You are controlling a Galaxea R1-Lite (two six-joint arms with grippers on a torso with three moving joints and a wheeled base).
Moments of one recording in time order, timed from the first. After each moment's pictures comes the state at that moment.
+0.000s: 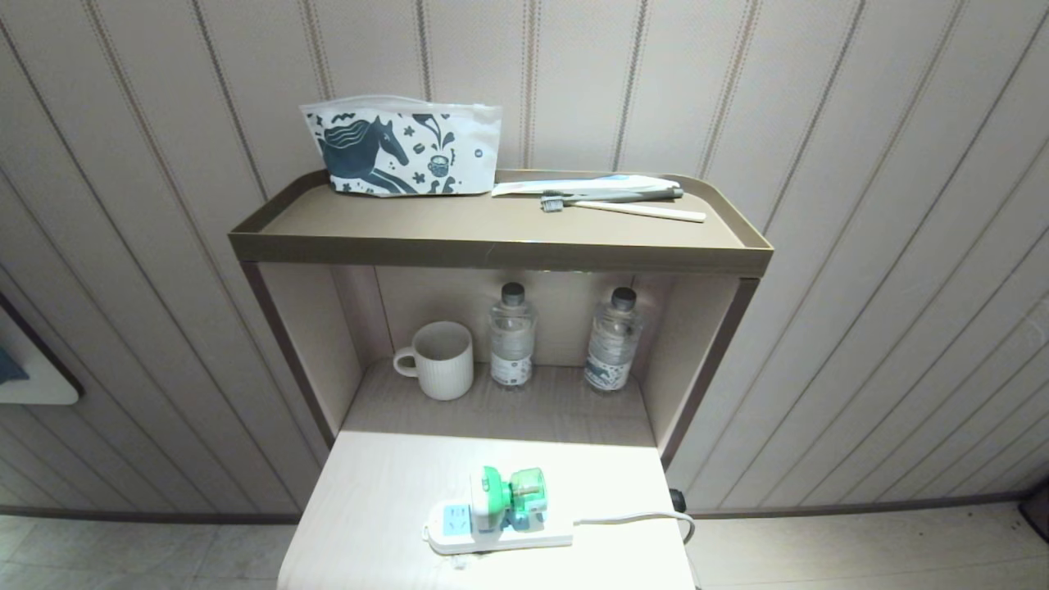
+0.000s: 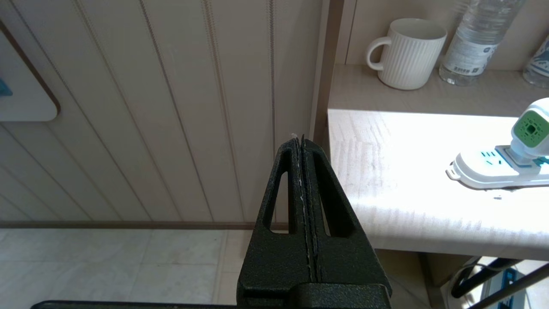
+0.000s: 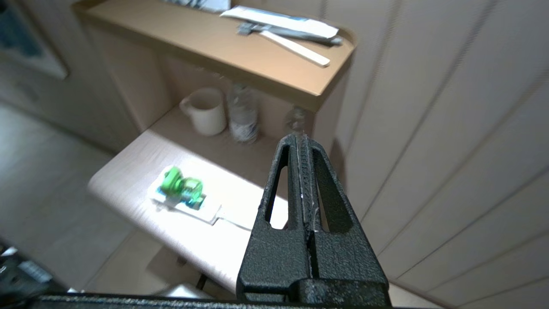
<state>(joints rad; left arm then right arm) 0.00 0.00 -0.01 0.02 0.00 0.02 0.03 0.82 -1.33 0.53 0.39 -0.04</state>
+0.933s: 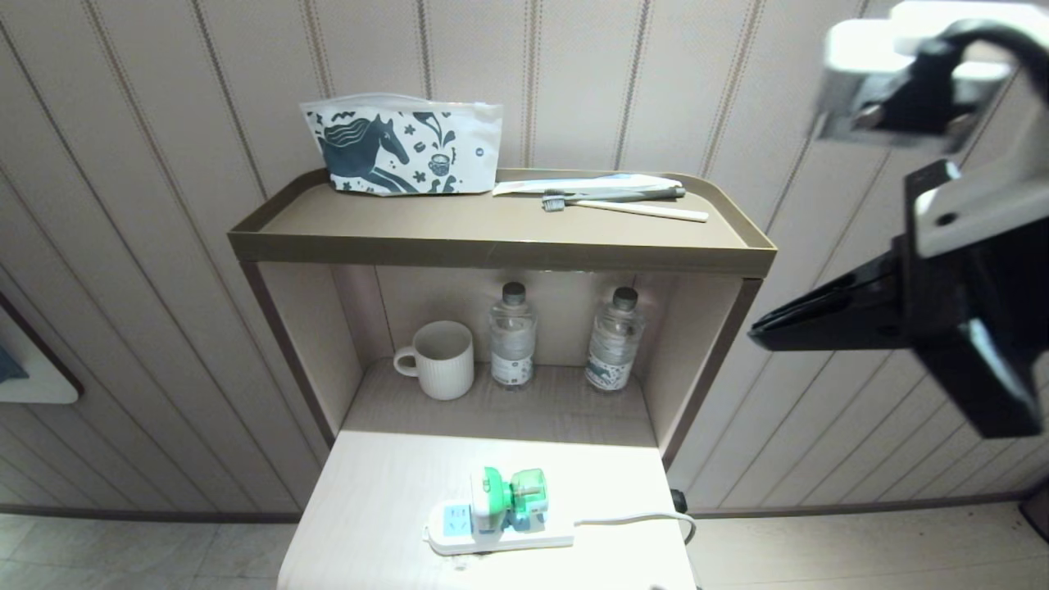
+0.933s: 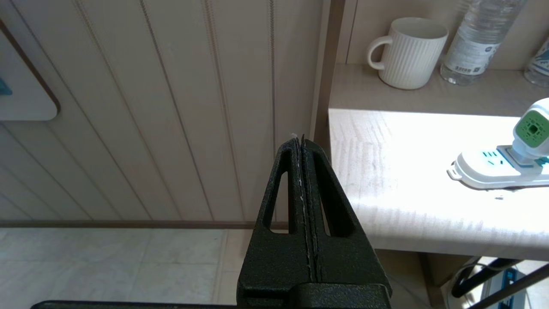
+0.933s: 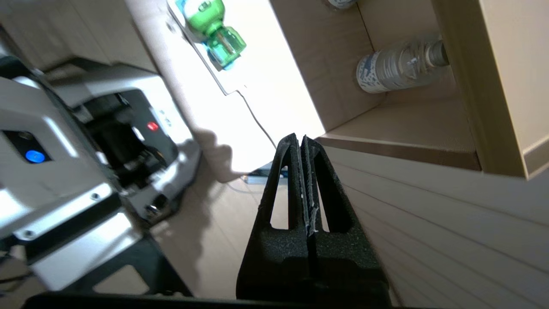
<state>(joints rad) 0.00 0.00 -0.01 0.02 0.00 0.03 0.86 1.56 -1.95 1.14 -0.15 -0.29</state>
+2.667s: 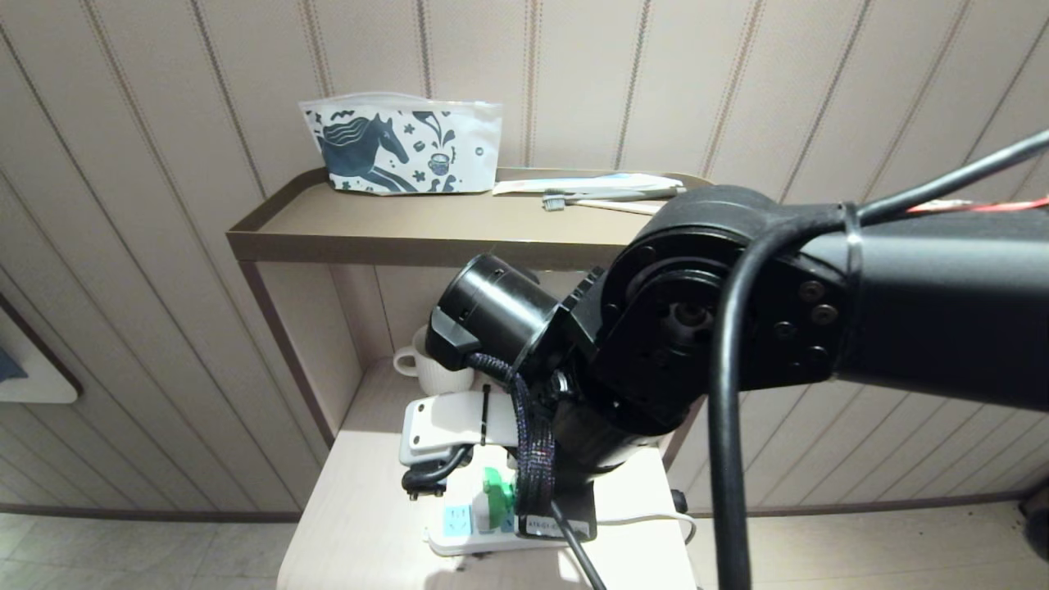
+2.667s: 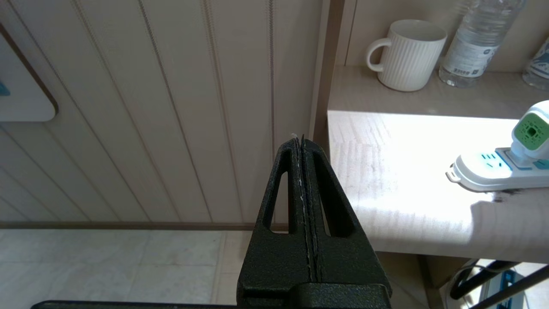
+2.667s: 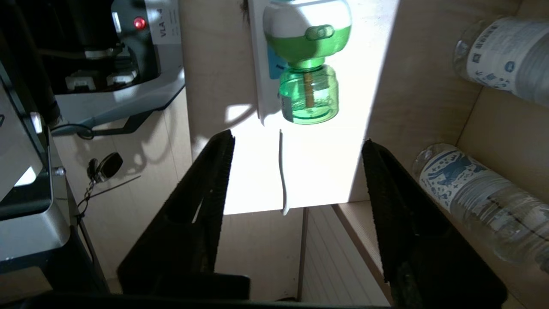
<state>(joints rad) 0.00 0.00 0.00 0.01 0.00 0.02 0.99 2.08 -1.95 1.01 -0.19 -0.59</state>
